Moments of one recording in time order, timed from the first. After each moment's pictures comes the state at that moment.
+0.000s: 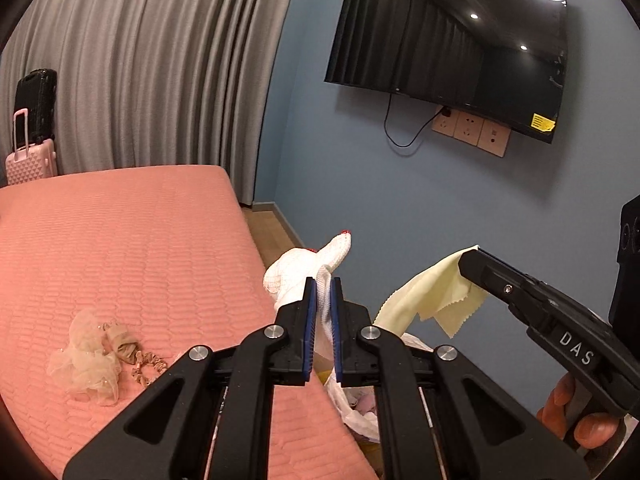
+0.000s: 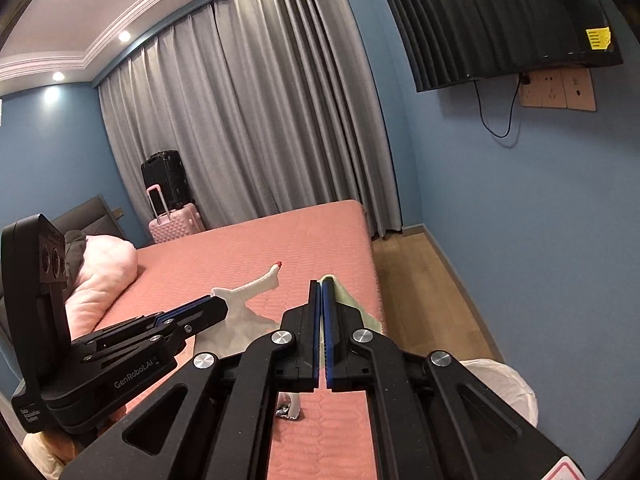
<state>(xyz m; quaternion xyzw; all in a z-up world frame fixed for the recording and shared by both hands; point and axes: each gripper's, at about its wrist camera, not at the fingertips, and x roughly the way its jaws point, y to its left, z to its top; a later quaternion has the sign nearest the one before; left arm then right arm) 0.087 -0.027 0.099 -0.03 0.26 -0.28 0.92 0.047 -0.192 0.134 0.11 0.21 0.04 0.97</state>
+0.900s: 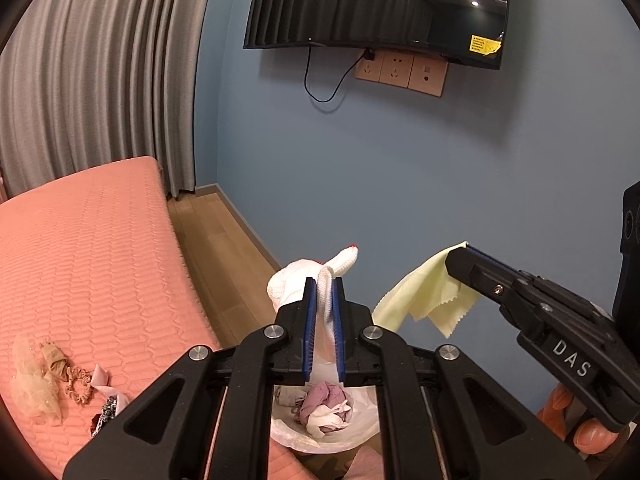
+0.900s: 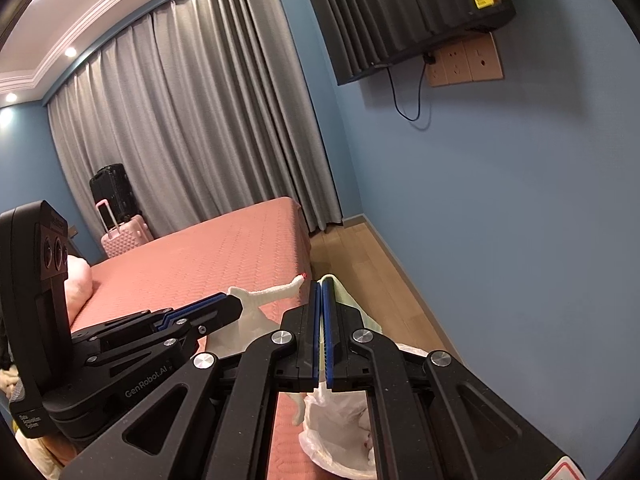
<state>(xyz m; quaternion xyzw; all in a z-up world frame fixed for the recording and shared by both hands) 0.080 -0.150 0.074 0.02 0.29 -0.37 0.88 0.017 -0.294 0.102 0.14 0.23 -0.05 0.96</state>
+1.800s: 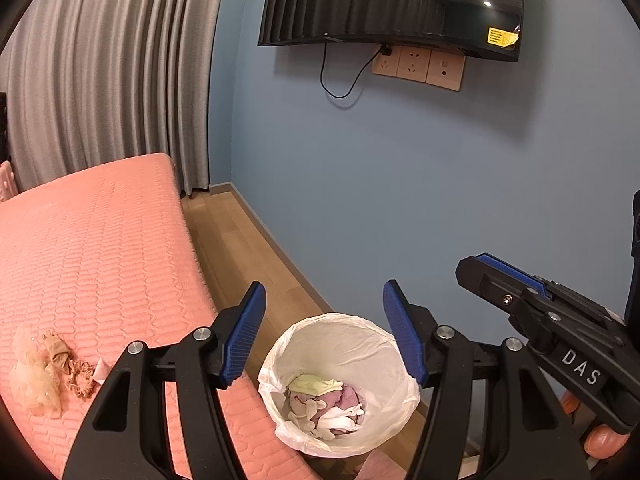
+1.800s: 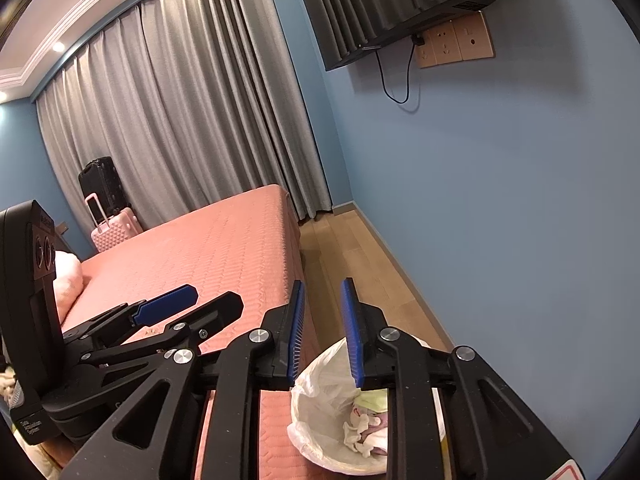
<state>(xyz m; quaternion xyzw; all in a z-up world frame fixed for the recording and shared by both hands) 0.085 -0.151 0.062 0.02 0.29 -0.33 0.90 0.018 -0.283 0.082 0.14 0.24 -0.06 0.96</state>
